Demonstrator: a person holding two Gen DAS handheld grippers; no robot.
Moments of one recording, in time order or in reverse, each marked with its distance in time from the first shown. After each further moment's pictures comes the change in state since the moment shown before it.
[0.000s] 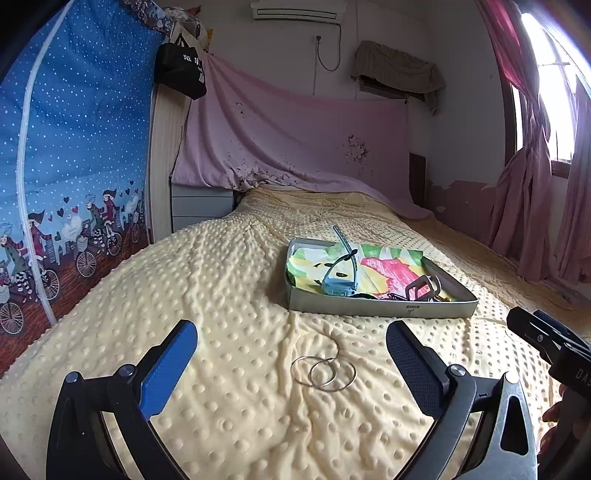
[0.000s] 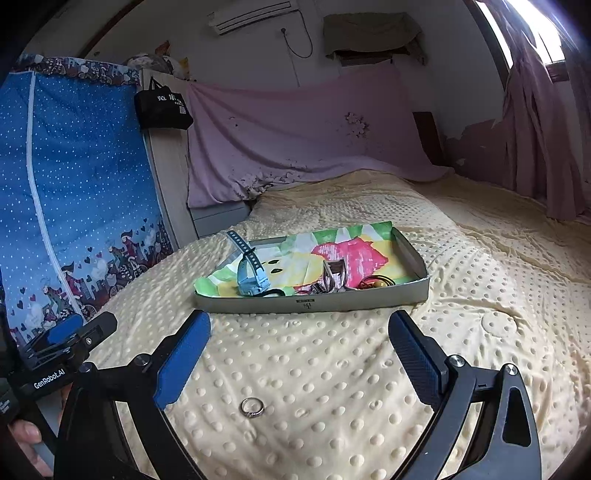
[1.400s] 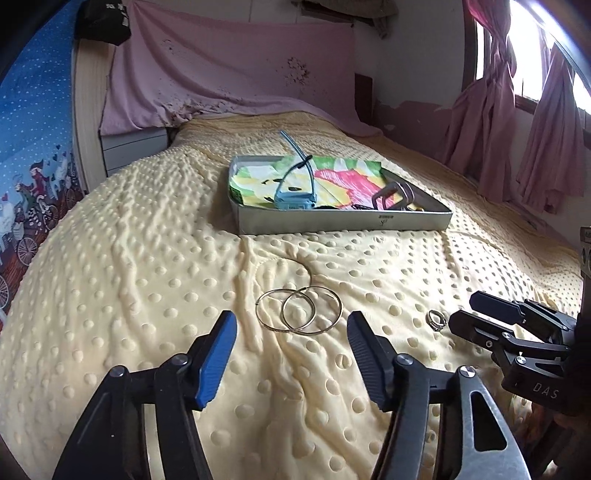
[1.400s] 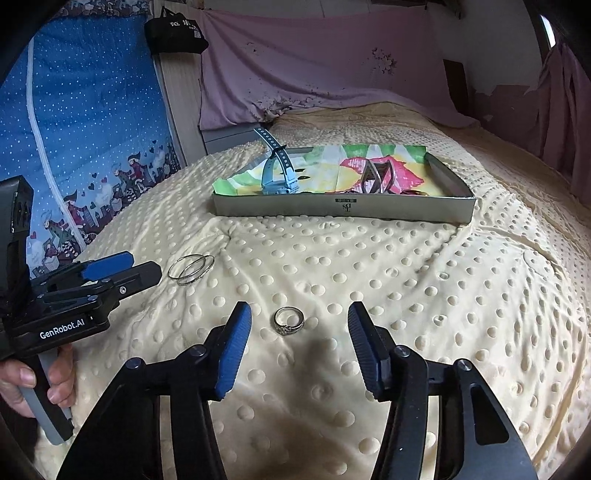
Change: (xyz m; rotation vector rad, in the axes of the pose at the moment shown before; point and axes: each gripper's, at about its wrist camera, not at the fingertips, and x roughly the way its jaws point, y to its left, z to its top) left arm 0.064 -0.004 -0.021 0.144 0.326 -0.233; right arm 0.048 0.030 -0.046 -0.064 0.314 0.042
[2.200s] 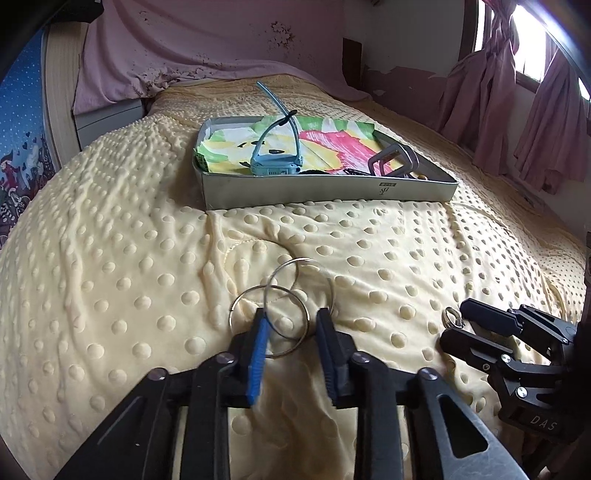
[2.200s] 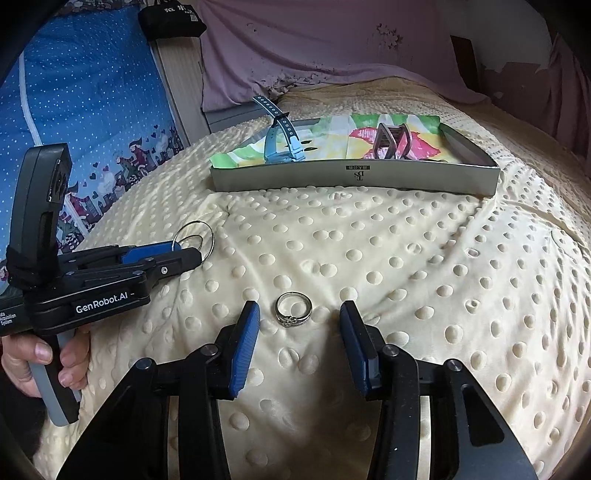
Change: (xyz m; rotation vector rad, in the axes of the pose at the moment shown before) left arm 0.049 -0.005 0.012 0.024 0.142 -0.060; right arm 0.031 -0.001 -0.006 0.022 0.080 0.047
